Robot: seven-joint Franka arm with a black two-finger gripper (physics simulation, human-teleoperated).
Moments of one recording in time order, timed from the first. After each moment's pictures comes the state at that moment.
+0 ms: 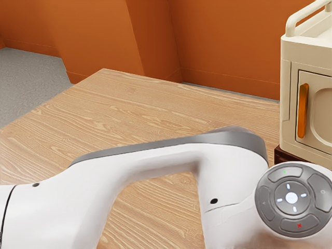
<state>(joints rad) -0.88 0.23 0.17 -1.67 0.47 2.43 0.59</state>
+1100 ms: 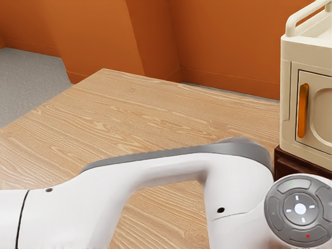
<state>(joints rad) -0.88 0.27 0.17 -1.67 0.45 2.43 0.59</state>
